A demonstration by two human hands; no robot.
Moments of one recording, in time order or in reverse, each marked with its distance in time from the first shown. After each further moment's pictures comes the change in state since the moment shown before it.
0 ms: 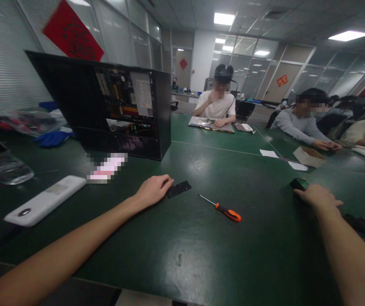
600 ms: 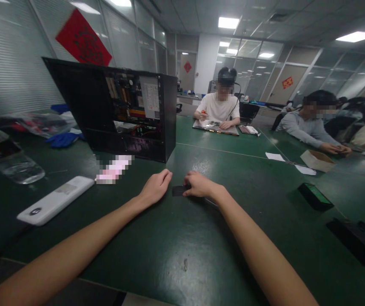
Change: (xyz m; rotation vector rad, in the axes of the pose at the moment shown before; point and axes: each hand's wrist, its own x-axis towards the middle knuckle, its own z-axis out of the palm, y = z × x) left_hand 0.005 -0.010 -0.002 -0.115 0.168 -0.041; right_hand -0.122 -0.354 0.076 0.312 -0.594 -1.150
